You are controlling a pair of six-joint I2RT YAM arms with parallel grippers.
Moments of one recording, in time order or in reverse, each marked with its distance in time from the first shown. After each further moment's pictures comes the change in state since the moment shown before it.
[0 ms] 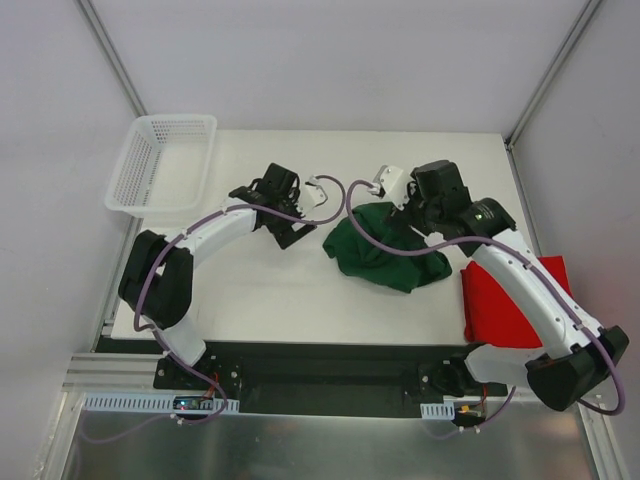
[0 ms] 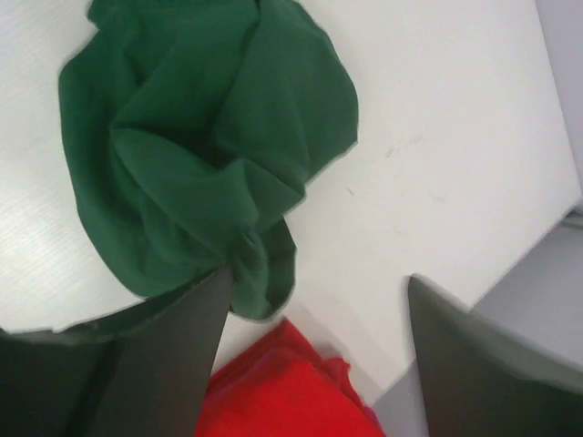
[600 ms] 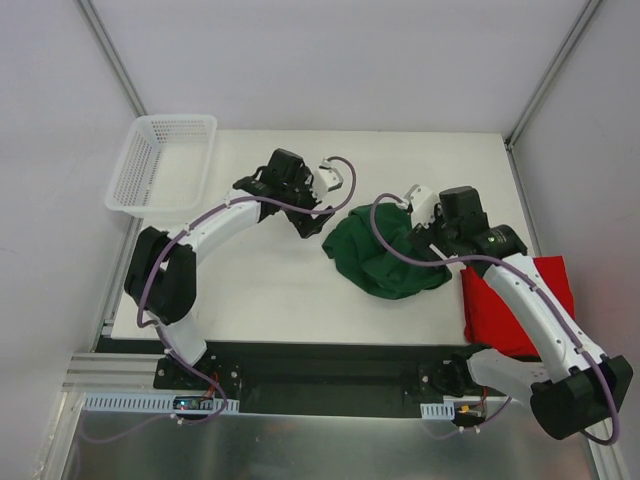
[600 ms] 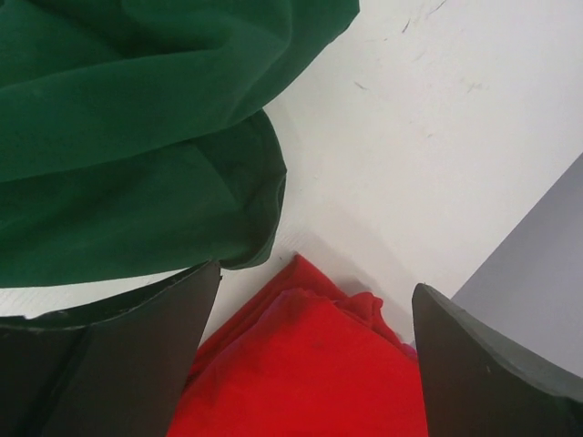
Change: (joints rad) left arm -0.027 0.029 0.112 0.076 0.285 -0.059; right arm -0.153 -0.178 -0.291 0.078 0.079 0.024
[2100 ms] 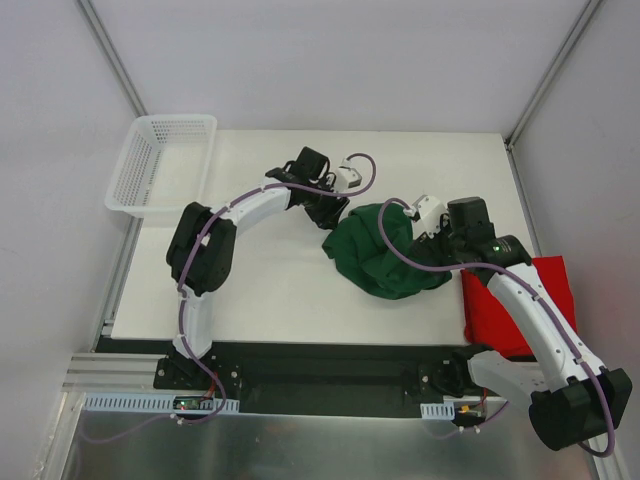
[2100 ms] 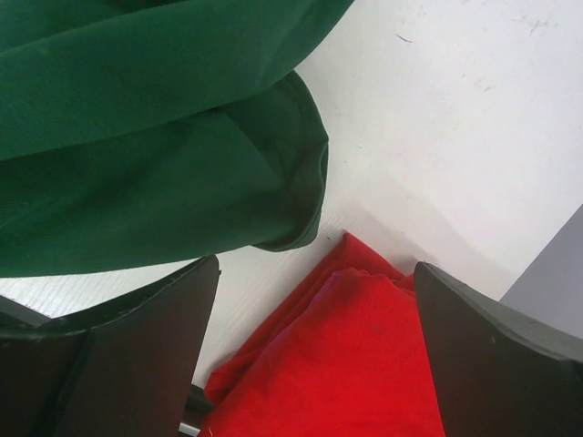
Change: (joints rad) left arm -0.041 0.309 0.258 -0.050 0.105 -0.156; right arm -0.077 -0.059 -0.104 -0.007 -0.128 0.056
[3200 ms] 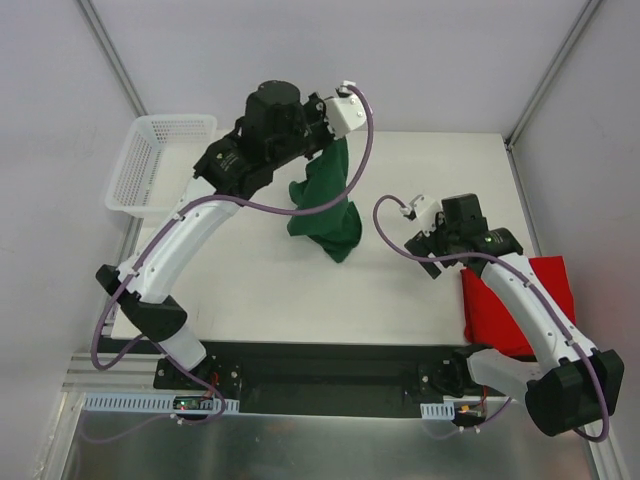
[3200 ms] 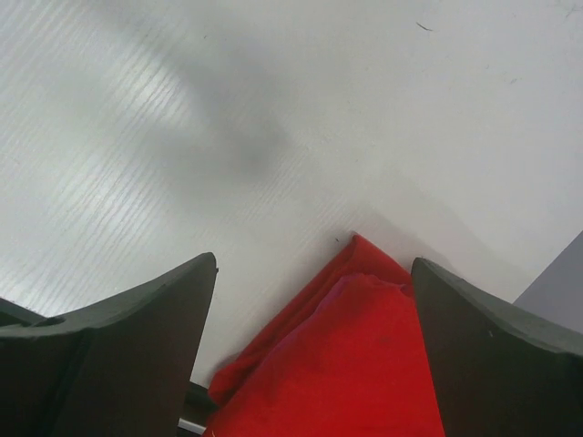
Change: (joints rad) left arm -0.175 -0.383 0.446 -0.156 -0.463 0.319; right arm -0.006 0.070 0.003 0.010 -0.014 0.006
